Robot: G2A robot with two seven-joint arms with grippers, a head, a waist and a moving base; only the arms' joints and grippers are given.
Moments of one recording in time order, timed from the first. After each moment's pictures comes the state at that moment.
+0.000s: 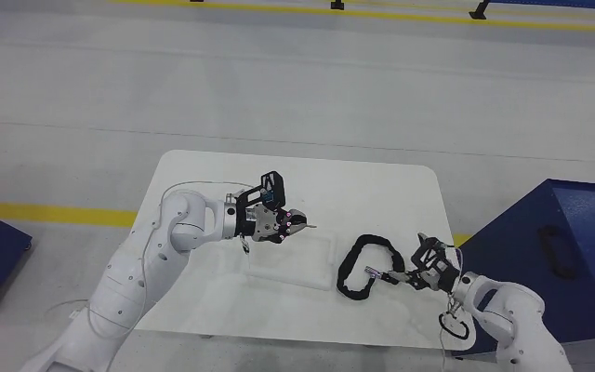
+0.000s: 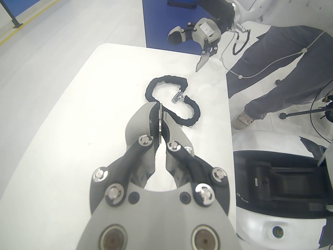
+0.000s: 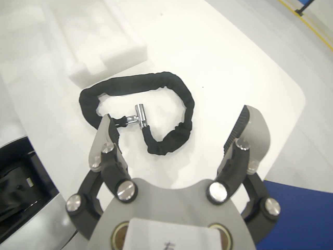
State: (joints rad) left arm 0.64 -1.17 -0.86 -1.26 0.82 -1.01 -0.37; right arm -1.46 -1.08 1.69 -1.62 -1.29 -0.85 0.32
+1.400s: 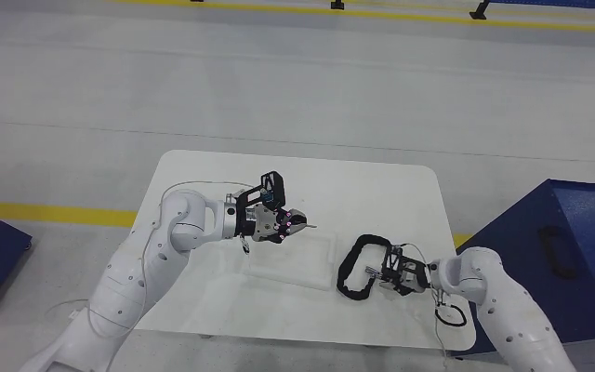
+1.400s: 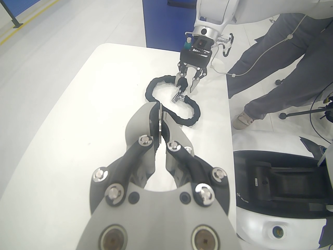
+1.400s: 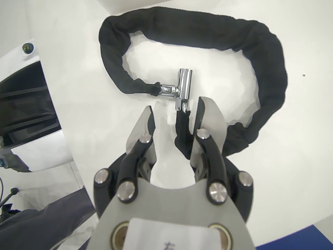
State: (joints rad) left arm 0.64 -1.17 -0.86 -1.26 0.82 -1.01 -0.37; right arm -1.12 -0.90 1.22 -1.33 -1.11 -1.01 0.60
